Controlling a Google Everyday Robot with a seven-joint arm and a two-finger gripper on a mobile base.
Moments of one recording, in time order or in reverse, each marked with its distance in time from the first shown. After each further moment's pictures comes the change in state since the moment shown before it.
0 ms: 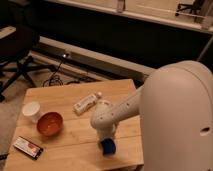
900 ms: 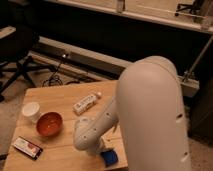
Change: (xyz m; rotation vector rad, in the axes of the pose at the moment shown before) arm 0.058 0.076 0.011 0.073 0.051 -0.193
